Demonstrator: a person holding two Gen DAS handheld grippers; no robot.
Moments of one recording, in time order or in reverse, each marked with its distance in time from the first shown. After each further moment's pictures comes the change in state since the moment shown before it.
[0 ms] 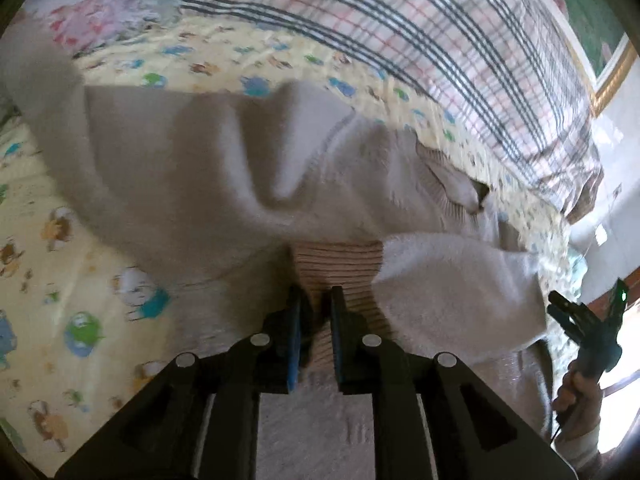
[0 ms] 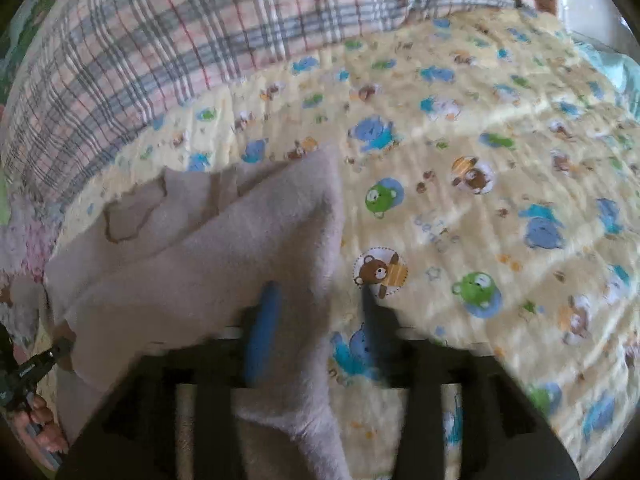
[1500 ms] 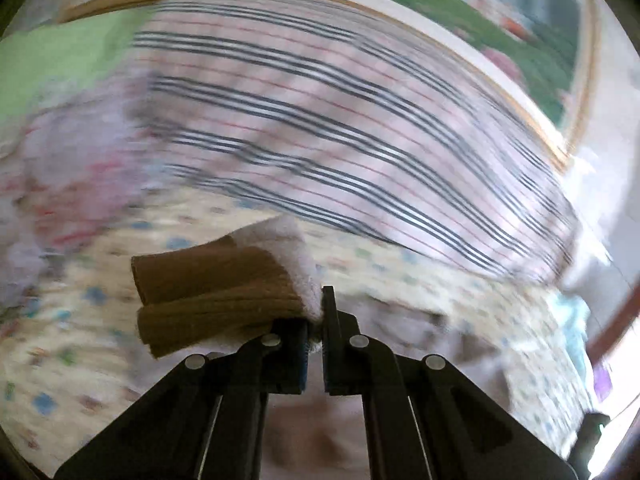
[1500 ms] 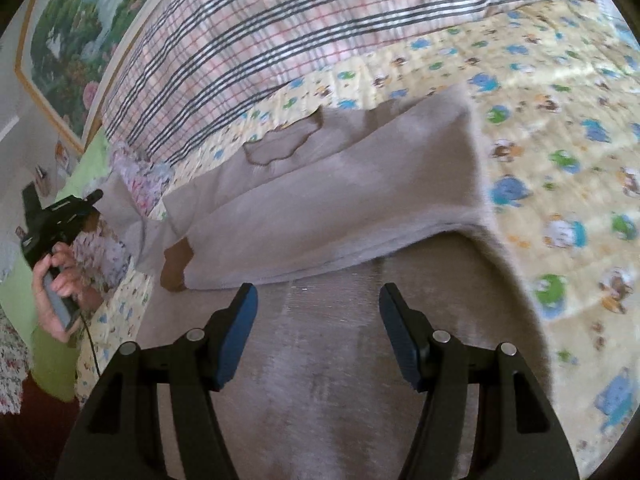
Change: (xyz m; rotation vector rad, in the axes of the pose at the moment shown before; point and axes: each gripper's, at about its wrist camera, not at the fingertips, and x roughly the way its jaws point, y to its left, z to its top) left arm -0.095 -0.070 0.088 0.131 -0.368 -0.018; right arm -0.058 0.048 -0.084 -0.033 0.035 0.286
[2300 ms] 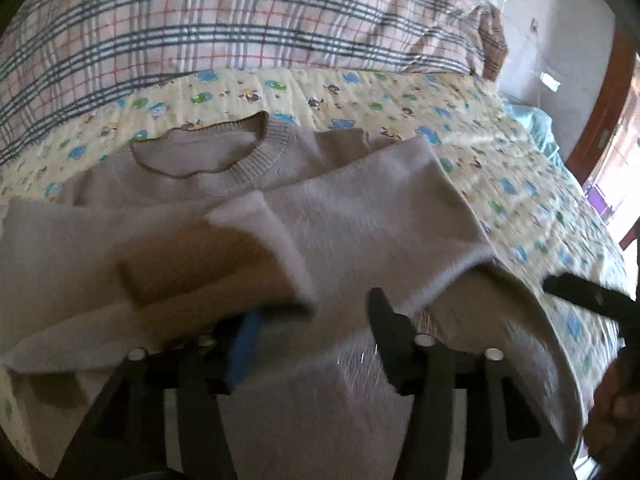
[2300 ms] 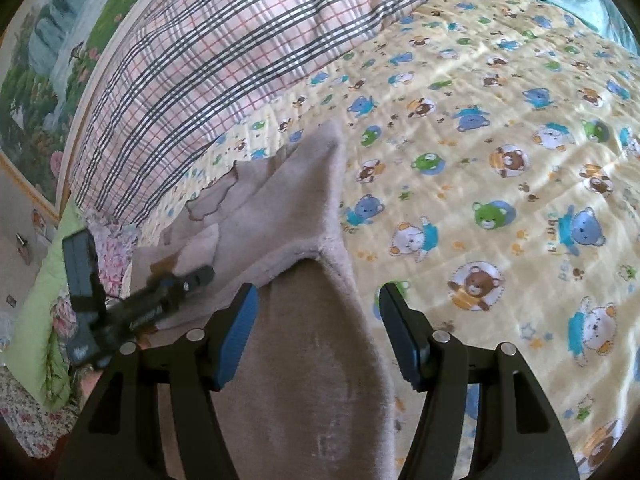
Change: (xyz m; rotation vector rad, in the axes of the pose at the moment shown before) left arm 0.107 -0.181 -0.174 0.417 0.383 -0.116; right arm -0.041 -0.067 0.010 0.160 -0.080 -0.066
